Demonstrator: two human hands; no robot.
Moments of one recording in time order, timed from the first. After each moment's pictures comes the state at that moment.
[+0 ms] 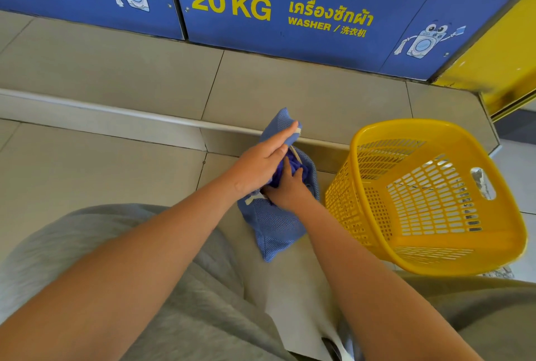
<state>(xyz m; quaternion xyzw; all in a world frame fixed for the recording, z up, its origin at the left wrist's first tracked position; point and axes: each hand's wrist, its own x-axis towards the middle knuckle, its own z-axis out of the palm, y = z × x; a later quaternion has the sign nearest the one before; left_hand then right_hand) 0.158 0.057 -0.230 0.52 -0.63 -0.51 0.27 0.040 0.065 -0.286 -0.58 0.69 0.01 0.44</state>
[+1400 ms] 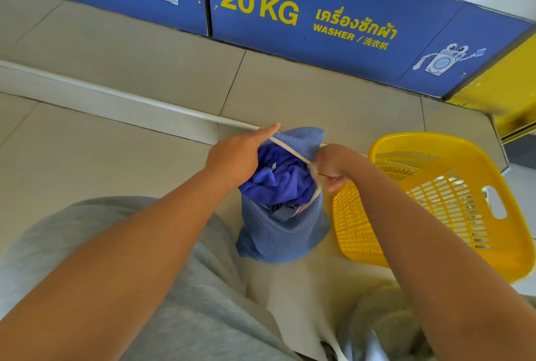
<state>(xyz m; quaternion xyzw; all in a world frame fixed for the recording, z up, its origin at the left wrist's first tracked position) 0.216 0.070 -0.215 0.68 -0.69 -0.23 0.10 0.019 0.003 -0.221 -0.61 0.68 0.20 0.35</state>
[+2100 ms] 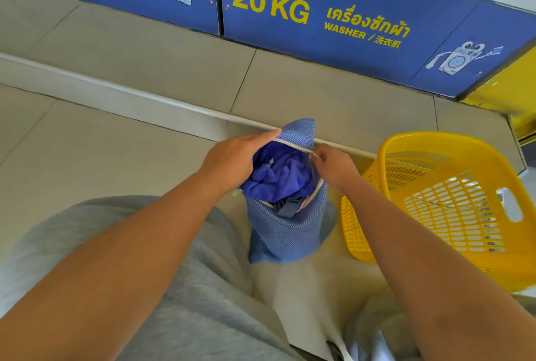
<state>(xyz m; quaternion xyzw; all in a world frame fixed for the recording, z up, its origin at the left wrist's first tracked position) 0.236 0.085 -0.221 0.64 -0.73 -0.20 0.11 0.016 0.018 -0.265 -0.69 0.67 -0.02 0.29</state>
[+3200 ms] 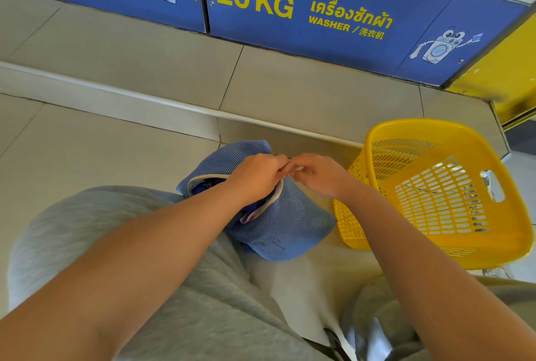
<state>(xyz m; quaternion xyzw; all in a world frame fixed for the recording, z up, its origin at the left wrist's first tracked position) 0.182 0.093 -0.253 0.57 -0.78 -0.25 0.10 0.012 0.062 -0.241 -0.77 0.52 0.00 0.38</state>
